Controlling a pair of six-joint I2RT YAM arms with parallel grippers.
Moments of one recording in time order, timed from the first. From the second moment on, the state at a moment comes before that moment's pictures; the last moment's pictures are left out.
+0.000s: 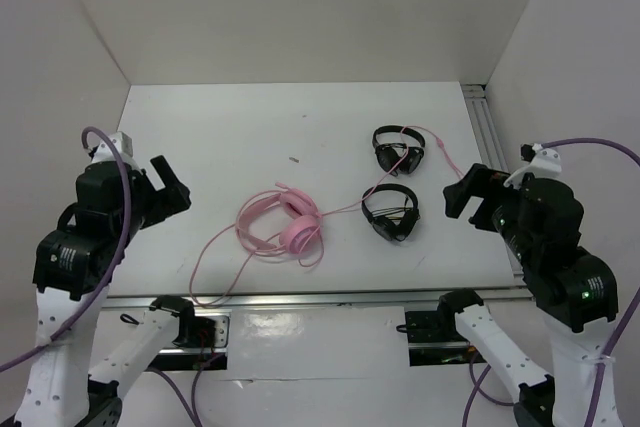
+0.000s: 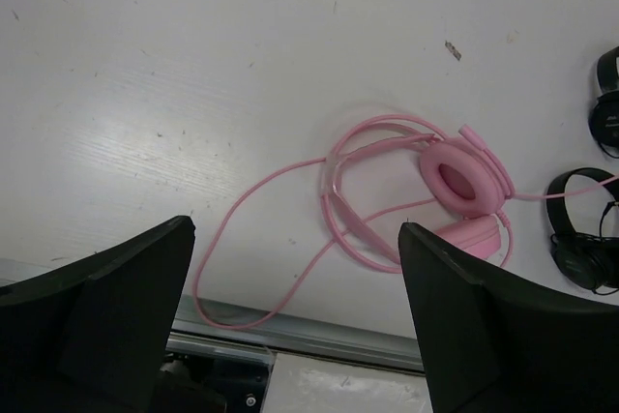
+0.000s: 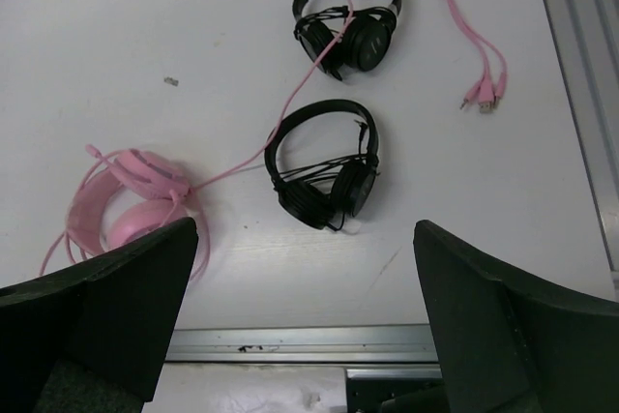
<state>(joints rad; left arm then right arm) -0.17 0.75 1.33 -1.17 -0.24 -0.49 0.25 0.66 1.36 -1.13 0.17 0.40</state>
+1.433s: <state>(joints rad) -0.34 1.43 0.78 -0.48 -0.12 -0.72 0.23 0.62 1.02 -0.72 -0.17 0.40</state>
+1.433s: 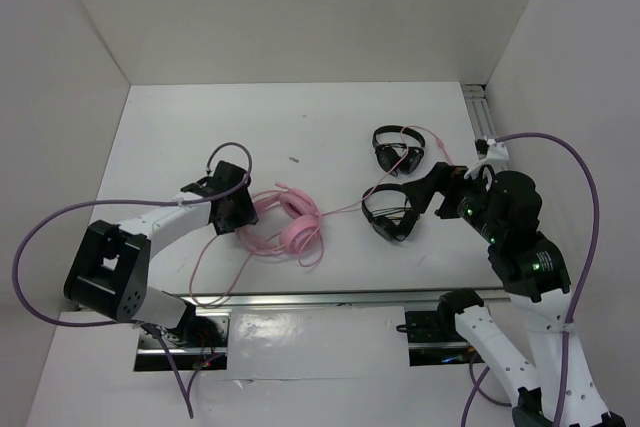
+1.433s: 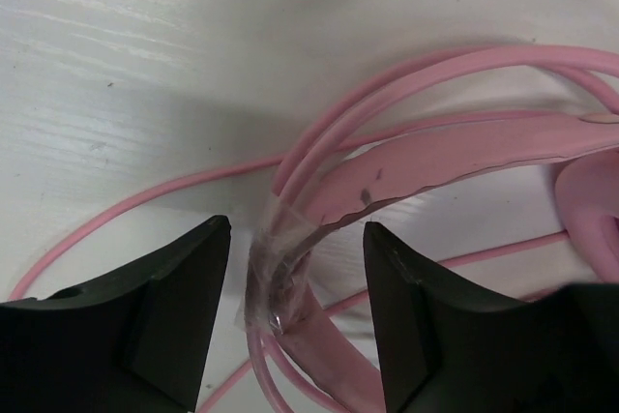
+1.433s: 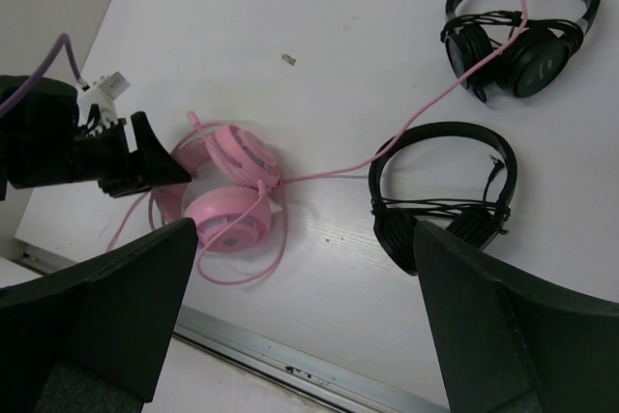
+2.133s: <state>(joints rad) -0.38 1.51 0.78 -0.41 -0.17 -0.75 0.23 0.61 0.99 -0.68 -0.18 0.41</state>
